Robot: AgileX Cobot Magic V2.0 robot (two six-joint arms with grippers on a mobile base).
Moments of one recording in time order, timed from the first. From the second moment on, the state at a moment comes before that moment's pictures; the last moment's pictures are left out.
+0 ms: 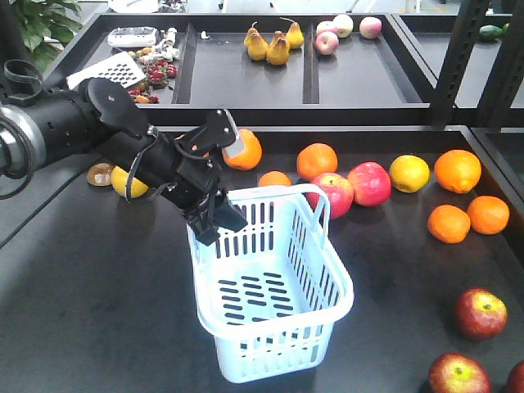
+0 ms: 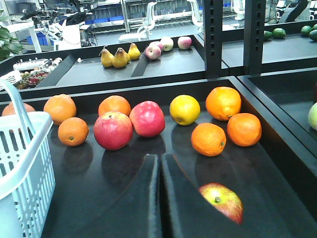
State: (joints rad) left arm -0.36 1.95 -1.59 -0.73 1.05 1.21; right arm -0.02 -0.01 0.03 -0.07 0.18 0.15
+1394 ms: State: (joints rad) left arm -0.36 1.42 -1.48 -0.69 1.24 0.77; right arm -0.02 -0.01 0.03 -0.07 0.18 0.14
